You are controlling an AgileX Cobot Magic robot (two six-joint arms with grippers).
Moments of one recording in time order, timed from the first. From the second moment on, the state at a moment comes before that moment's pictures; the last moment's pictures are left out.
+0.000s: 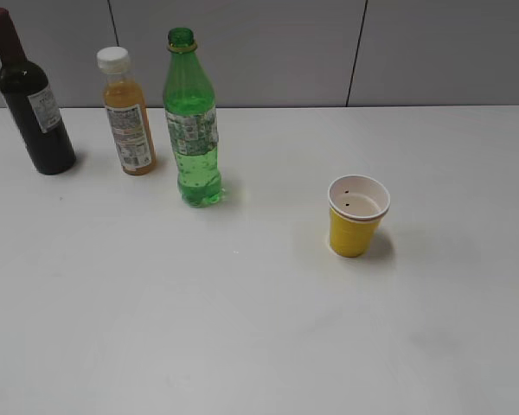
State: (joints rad) left arm -0.09 0.01 -0.51 -0.08 1.05 0.07; right arm 0.07 0.24 -0.44 0.00 0.47 -0.04
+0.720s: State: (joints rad) left arm -0.09 0.01 -0.51 -0.08 1.05 0.07; right arm 0.07 0.53 -0.25 0.08 0.00 -0.04
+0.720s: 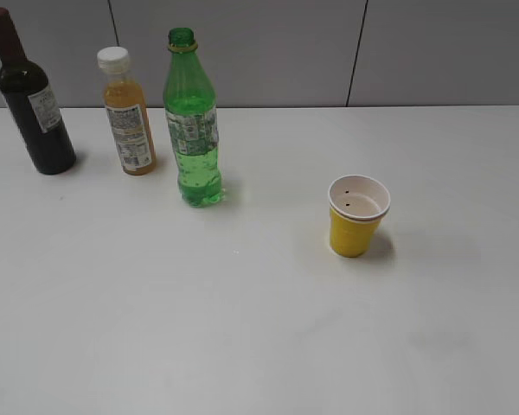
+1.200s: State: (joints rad) left arm -0.09 0.01 -0.51 -0.08 1.05 0.07; right arm 0.07 0.72 -0.11 0.02 -0.28 -0.03
